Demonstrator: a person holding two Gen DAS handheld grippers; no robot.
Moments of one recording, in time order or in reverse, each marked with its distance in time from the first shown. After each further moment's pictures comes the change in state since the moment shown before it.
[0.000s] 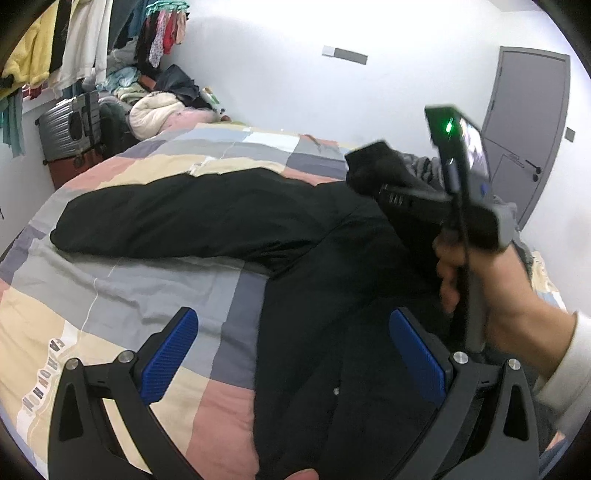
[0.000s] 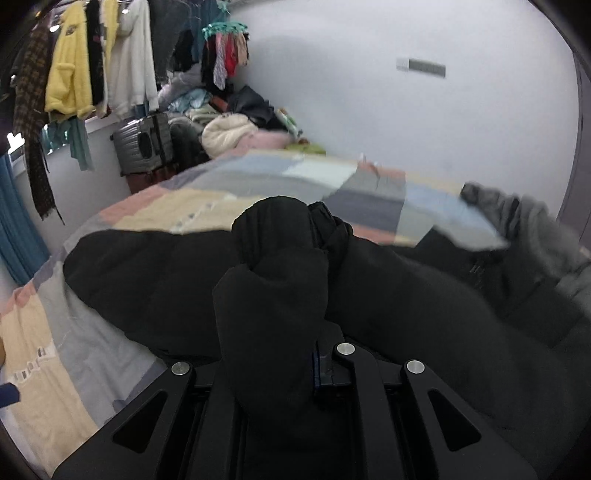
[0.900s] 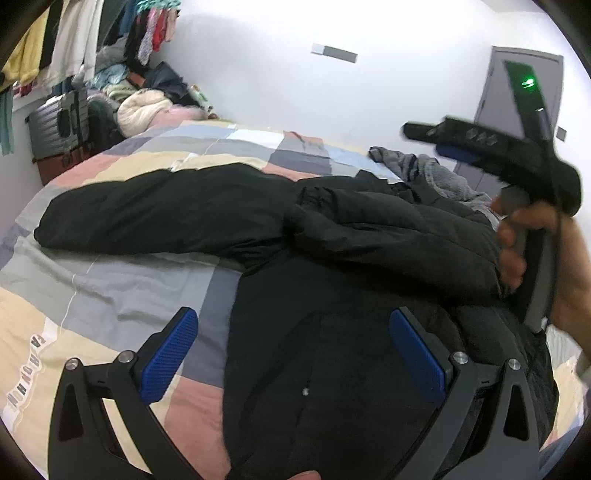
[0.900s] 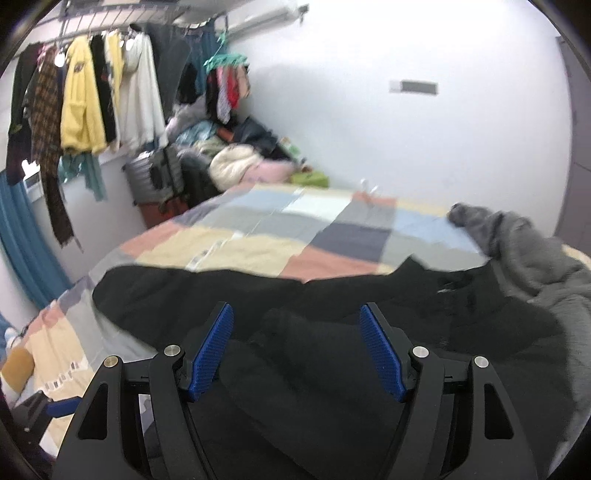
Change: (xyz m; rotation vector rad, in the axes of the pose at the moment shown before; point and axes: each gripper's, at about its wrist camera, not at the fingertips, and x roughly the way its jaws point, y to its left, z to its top) left arm -0.001 -0.026 -0.005 0.024 -0.010 -0.056; right arm -0.136 -0.048 0.013 0.033 -0.156 0.016
